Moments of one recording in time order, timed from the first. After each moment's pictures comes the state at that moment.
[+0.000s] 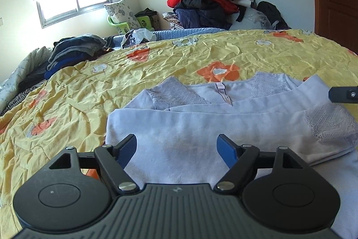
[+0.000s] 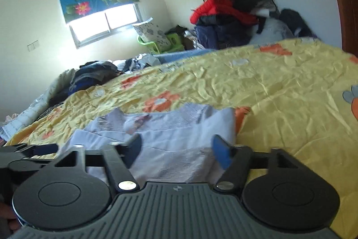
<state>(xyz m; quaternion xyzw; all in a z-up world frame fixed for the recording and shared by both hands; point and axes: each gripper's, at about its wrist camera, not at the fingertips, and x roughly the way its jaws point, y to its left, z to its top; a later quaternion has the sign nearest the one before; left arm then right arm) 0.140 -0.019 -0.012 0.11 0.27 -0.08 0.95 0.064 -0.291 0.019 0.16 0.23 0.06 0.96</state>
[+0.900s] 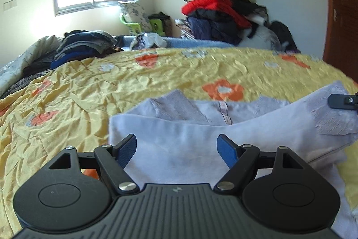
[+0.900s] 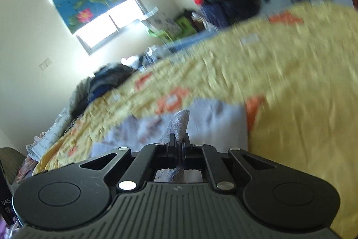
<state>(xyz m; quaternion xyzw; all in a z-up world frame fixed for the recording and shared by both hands) 0.143 -0.014 0.005 0.03 0.25 -0.06 0.97 0.093 -0.319 0.031 0.24 0.24 0.13 0.93</state>
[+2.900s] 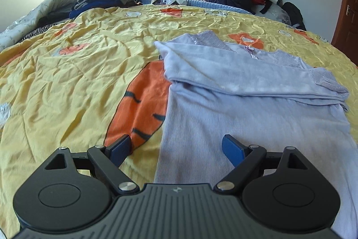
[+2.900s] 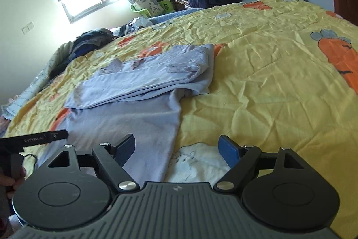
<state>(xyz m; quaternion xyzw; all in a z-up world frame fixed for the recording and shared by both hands) 0.079 0.058 -0.038 0.00 0.35 -0.05 0.94 -0.033 -0.295 -0.008 0.18 0.31 0.07 0.93</state>
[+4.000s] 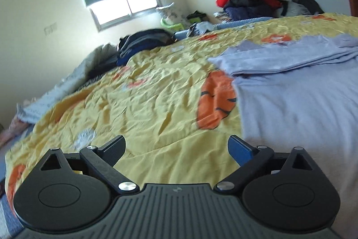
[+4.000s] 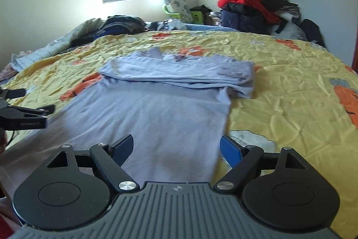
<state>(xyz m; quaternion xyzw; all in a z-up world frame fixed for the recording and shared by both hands) 0.006 0.098 -0.045 0.15 0.24 0.06 0.96 -0.085 -0.223 0.002 0.03 0.27 0.09 0.96</state>
